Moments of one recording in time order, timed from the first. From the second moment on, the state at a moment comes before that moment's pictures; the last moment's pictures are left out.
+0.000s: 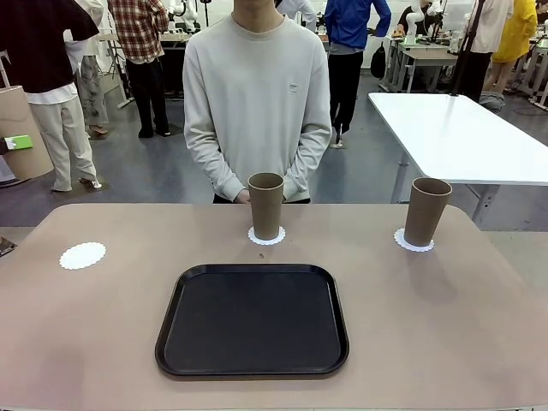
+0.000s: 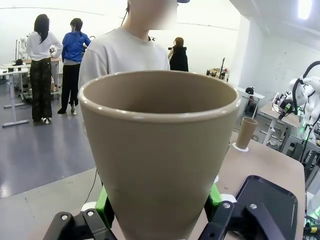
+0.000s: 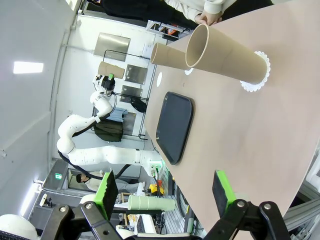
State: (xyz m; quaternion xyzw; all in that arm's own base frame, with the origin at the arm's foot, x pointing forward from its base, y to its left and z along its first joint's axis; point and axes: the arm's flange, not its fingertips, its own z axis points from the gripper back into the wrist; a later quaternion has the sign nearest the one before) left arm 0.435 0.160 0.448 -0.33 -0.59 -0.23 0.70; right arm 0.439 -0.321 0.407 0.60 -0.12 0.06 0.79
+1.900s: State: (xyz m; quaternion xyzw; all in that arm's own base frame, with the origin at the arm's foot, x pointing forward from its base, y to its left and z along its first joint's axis) left arm 0.510 0.156 0.312 -0.37 -0.52 -0.36 0.68; right arm 0.439 -0.321 0.407 0.60 -0.12 0.06 0.79
